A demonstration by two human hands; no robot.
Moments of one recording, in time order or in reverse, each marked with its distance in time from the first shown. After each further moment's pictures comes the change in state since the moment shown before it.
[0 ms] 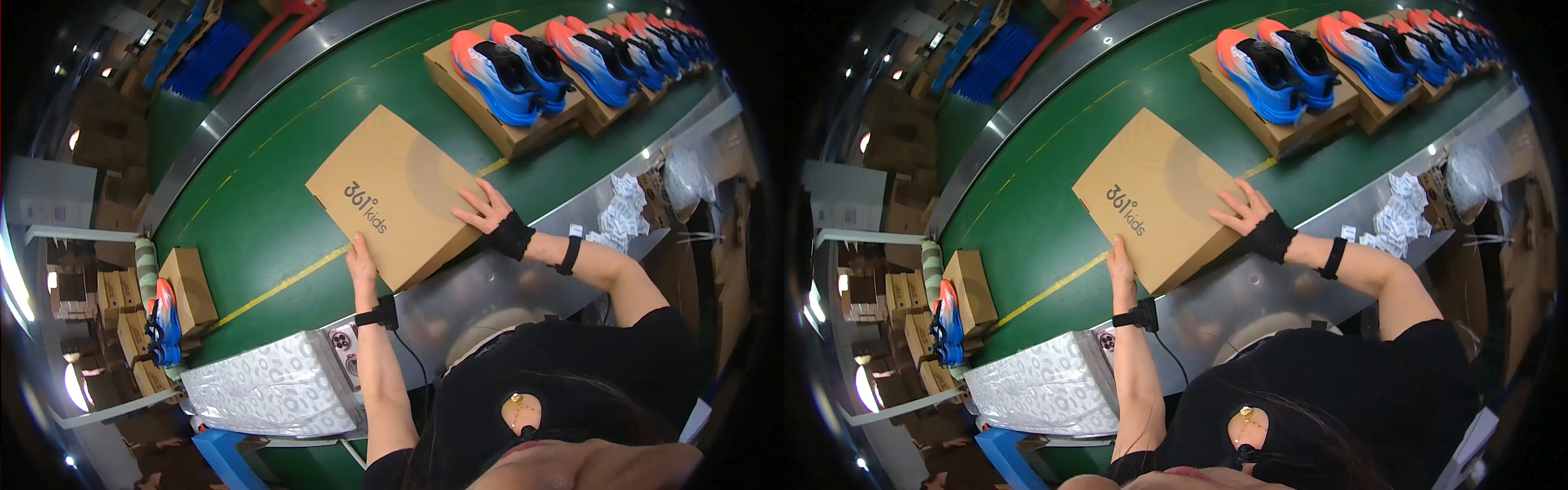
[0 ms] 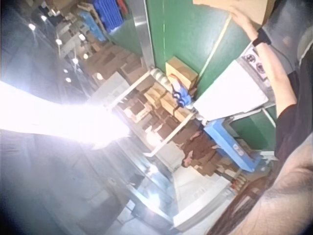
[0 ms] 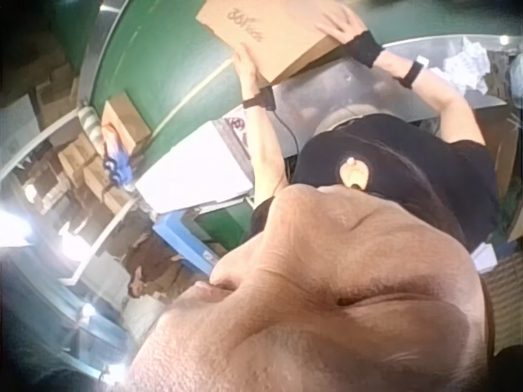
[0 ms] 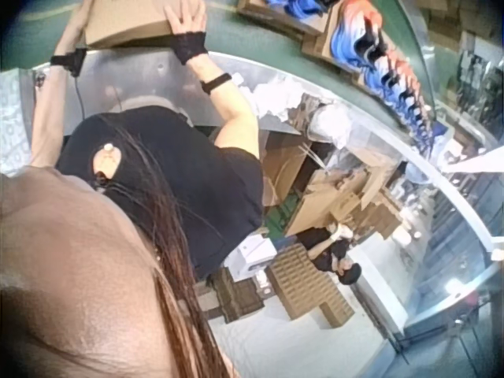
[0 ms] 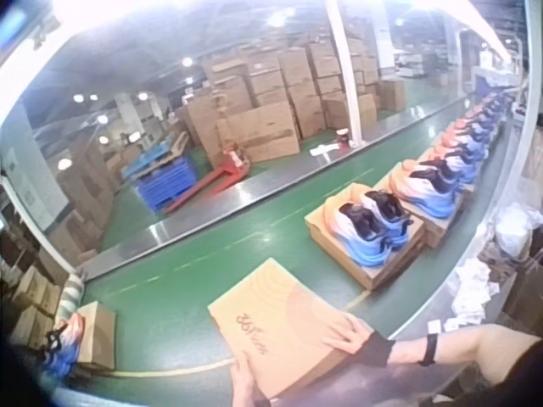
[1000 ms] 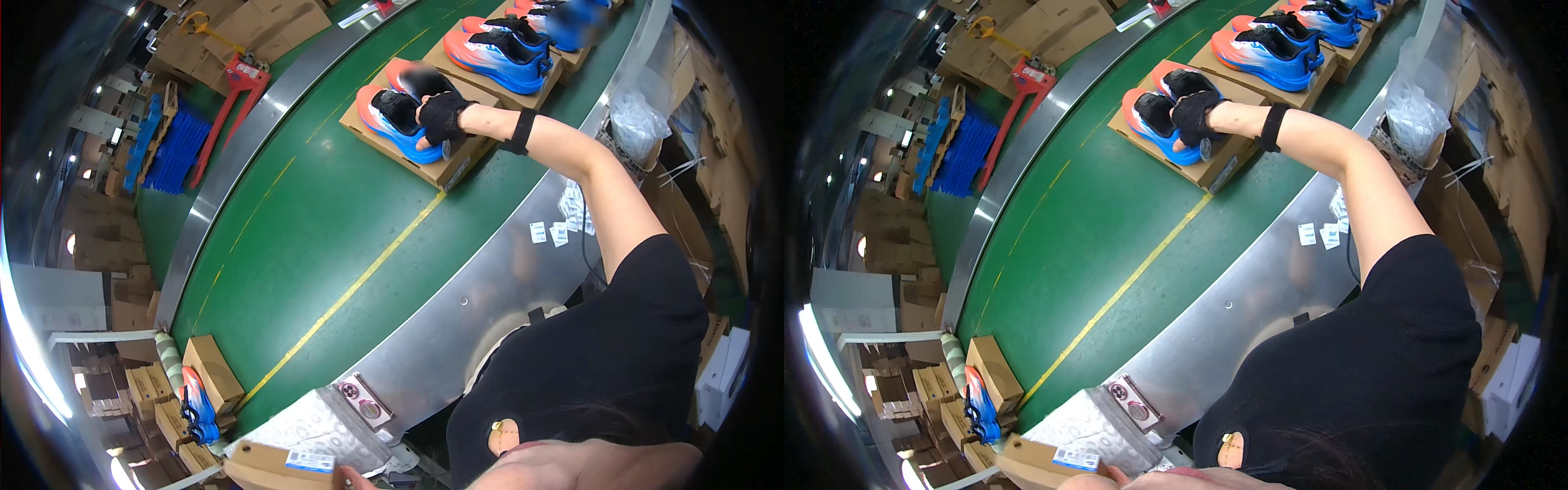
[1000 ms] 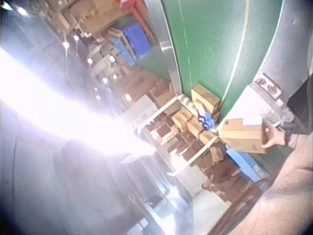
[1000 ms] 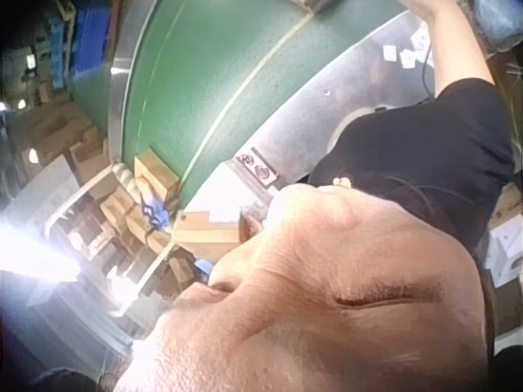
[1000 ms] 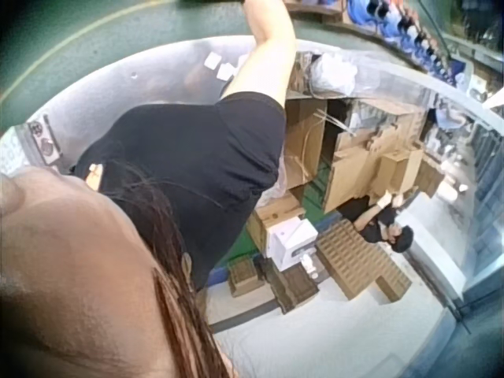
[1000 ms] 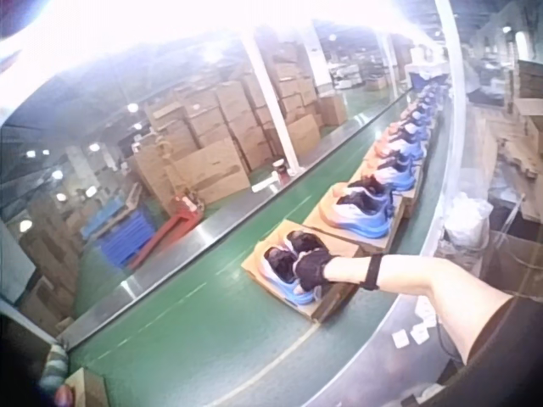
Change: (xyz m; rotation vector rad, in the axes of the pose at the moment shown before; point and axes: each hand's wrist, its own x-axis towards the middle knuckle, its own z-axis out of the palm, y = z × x) left_hand -0.265 -0.059 -0.231 -1.367 0.451 -0.213; right_hand 0.120 0.165 -0.130 -0.129 -0.514 0.414
